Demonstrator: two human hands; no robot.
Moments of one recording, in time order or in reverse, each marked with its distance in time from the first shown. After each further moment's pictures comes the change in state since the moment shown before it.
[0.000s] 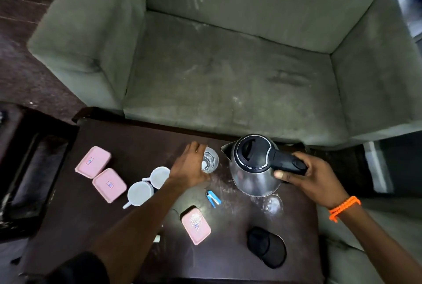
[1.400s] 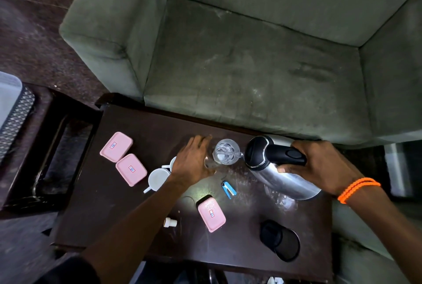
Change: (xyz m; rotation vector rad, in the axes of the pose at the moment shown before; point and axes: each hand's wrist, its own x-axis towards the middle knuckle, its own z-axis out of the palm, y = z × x) left_hand -0.036 -0.030 -0.021 0.031 0.094 -0.032; right_hand 0.034 -0.053 0.012 -0.689 -0.196 -0.040
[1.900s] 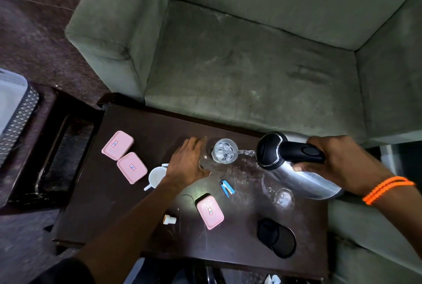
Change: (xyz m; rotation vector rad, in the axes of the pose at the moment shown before) left_hand -0.015 -0.001 -0.014 0.020 -0.009 -0.031; right_hand -0.020 0.011 -0.040 -0.065 0.027 -0.044
